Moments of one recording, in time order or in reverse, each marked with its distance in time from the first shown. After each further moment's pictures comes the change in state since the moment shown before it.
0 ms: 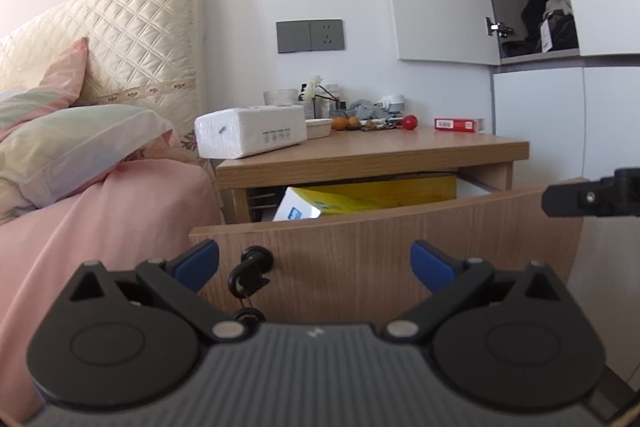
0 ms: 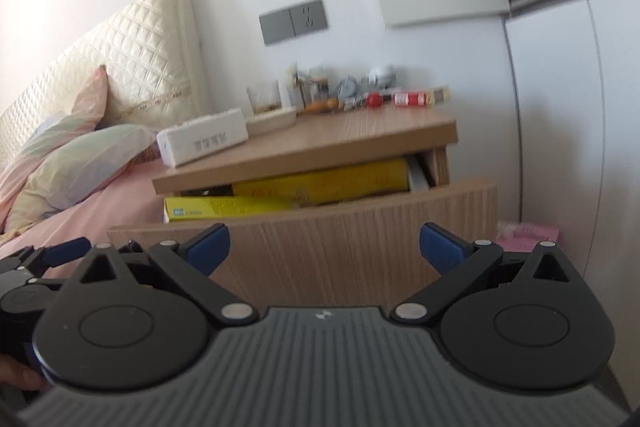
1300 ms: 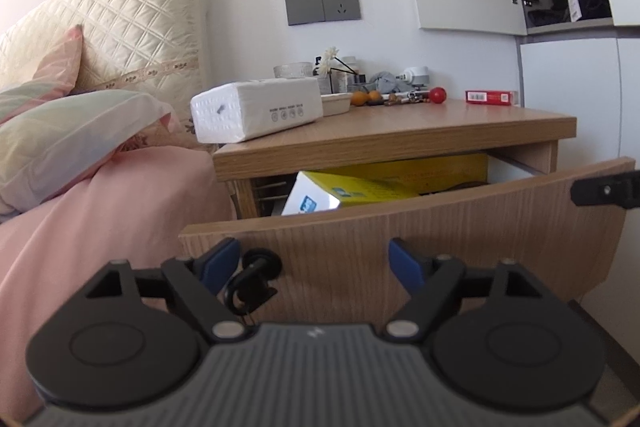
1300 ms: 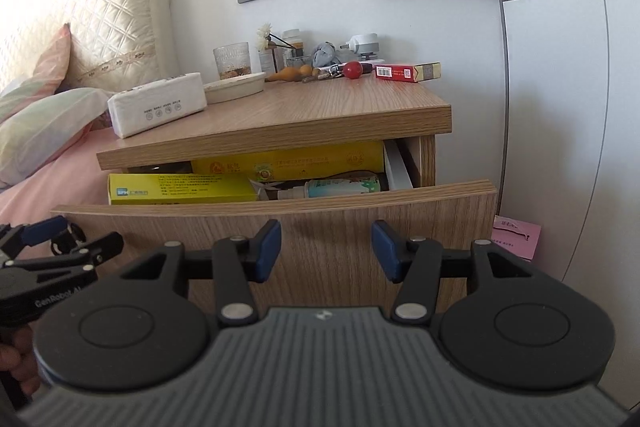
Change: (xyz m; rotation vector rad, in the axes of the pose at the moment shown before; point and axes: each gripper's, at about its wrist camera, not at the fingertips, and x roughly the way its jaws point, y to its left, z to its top) left arm 0.062 -0.002 0.005 0.044 0.074 0.065; right arm 0.058 -0.009 0.015 -0.084 0.073 -0.110
